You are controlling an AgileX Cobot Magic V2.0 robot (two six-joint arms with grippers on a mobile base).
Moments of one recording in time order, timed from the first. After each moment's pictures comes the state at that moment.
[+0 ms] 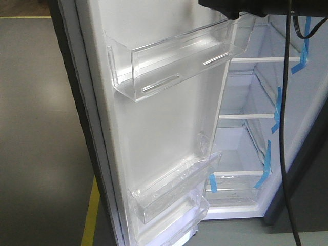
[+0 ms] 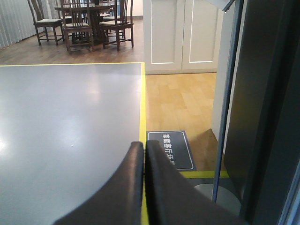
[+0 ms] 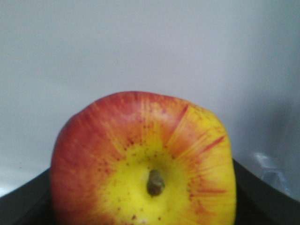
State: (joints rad) left arm 0.06 -0.01 0.03 0.03 0.20 -0.07; right arm 0.08 1.65 -1.69 1.17 0.80 -1.14
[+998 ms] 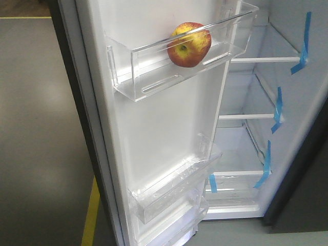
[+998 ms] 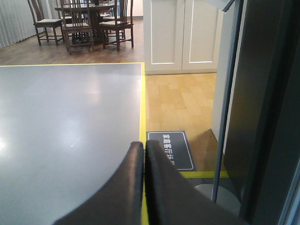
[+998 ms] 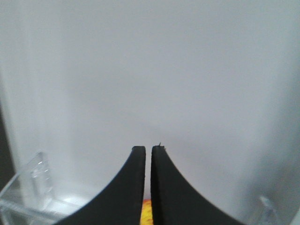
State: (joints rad) left arm 0.06 -0.01 0.03 0.03 0.20 -0.07; right arm 0.08 1.40 -1.70 1.07 0.88 -1.05
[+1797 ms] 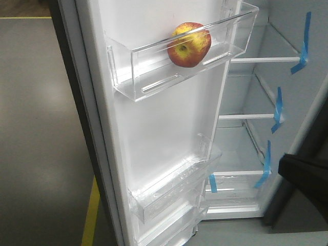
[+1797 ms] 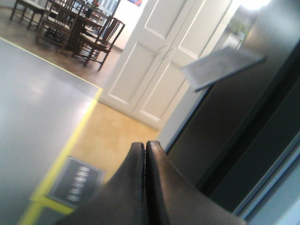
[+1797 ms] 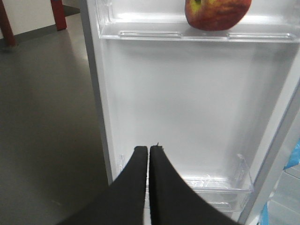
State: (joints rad) left arm 0.06 -0.01 0.03 -0.33 0.04 -0.30; right arm 0.08 0.54 -0.60 0.96 0.72 -0.95
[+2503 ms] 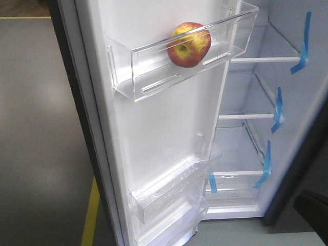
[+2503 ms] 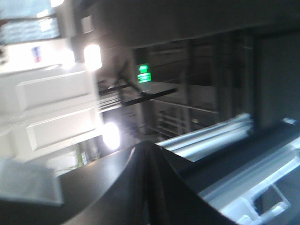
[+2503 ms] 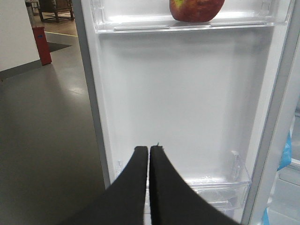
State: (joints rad) left arm 0.06 0.00 -0.32 -0.67 -0.17 -0.76; right arm 0.08 0.28 -0.42 0.97 0.65 -0.88
